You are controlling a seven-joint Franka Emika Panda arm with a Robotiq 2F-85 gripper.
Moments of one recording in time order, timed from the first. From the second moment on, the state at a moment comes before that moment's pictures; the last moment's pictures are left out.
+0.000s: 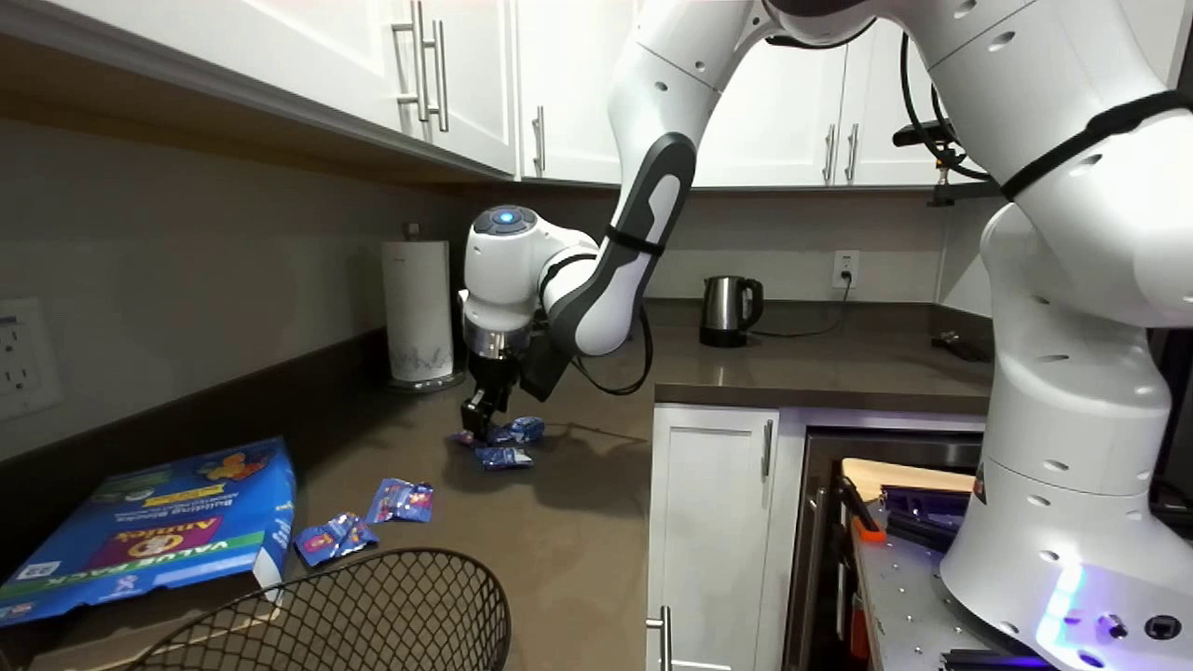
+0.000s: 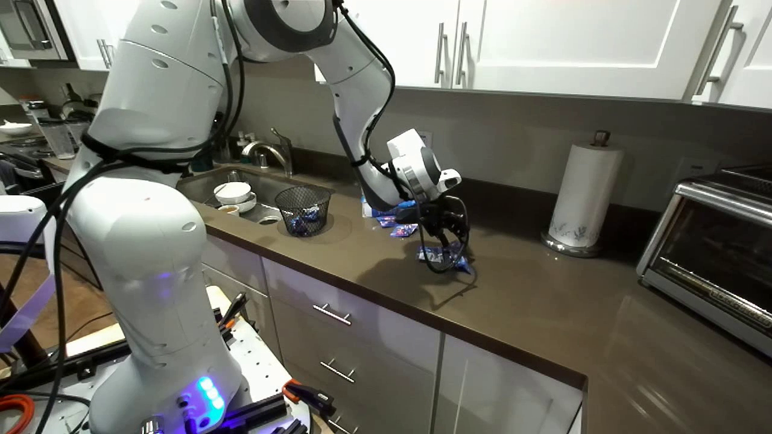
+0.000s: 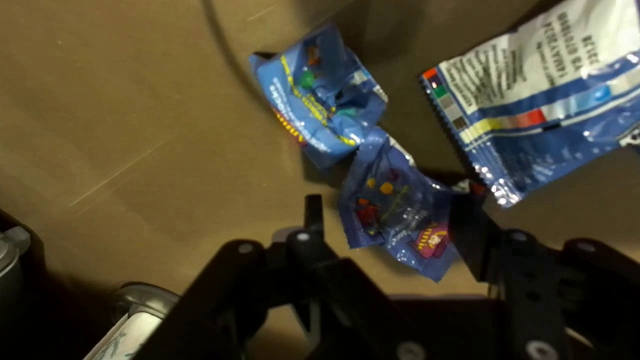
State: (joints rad) arm 0.10 0.52 -0.21 -2.06 -0.89 2.86 0.67
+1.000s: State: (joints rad) arm -0.01 0.50 -0.12 -2.06 -0.87 2.86 0.59
